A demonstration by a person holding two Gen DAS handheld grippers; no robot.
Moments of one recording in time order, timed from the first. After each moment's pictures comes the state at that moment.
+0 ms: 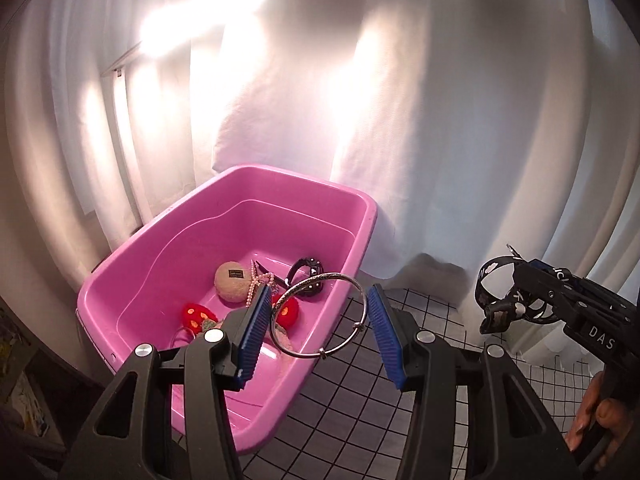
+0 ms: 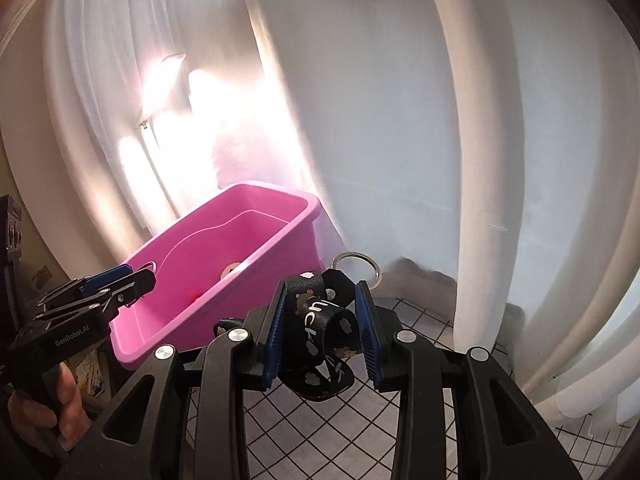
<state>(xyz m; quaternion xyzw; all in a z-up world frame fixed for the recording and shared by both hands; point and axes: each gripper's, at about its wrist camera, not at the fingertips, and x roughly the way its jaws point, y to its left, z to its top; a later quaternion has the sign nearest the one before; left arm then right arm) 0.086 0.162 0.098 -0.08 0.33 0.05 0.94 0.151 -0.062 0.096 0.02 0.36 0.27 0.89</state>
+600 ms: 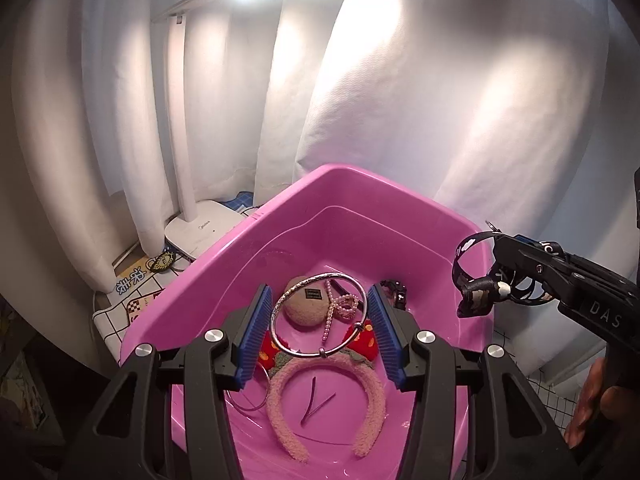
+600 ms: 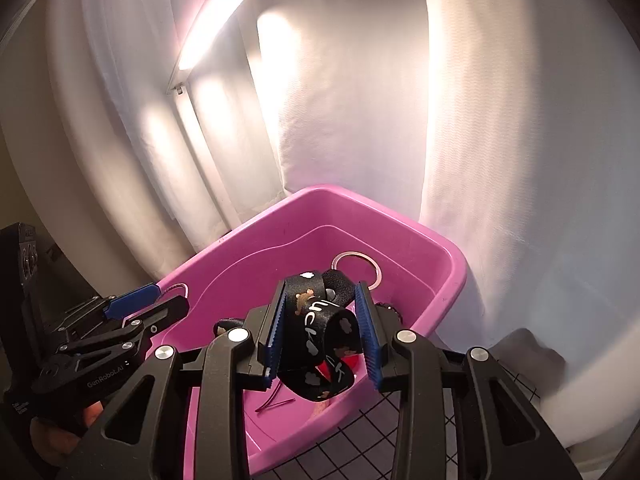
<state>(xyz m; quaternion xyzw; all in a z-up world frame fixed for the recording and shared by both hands) 0.134 0.292 0.071 -0.14 0.36 0.08 0.92 0.224 0.092 0.100 -0.02 0.40 0.34 0.85</state>
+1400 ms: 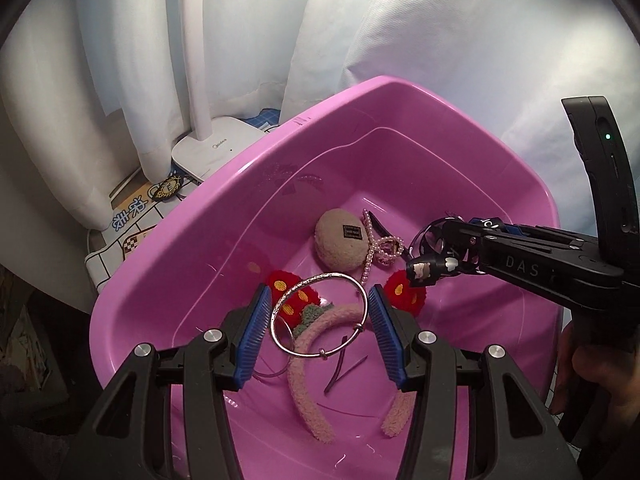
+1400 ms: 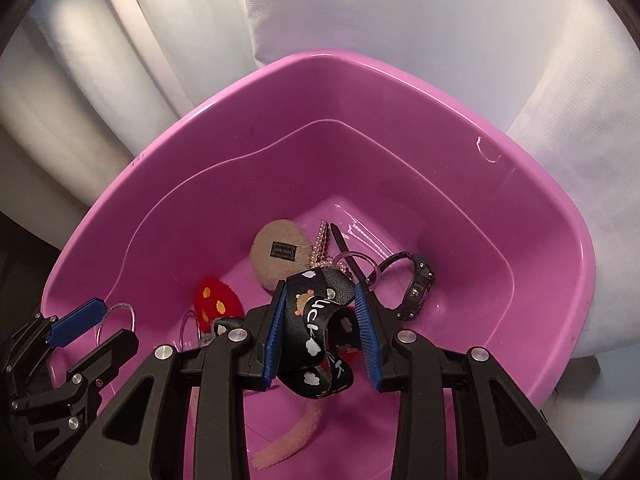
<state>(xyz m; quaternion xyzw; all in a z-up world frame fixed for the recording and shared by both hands) 0.163 0.321 0.011 -0.18 0.49 0.10 0.85 0.290 0.171 0.007 -0.12 0.56 0.29 0.76</state>
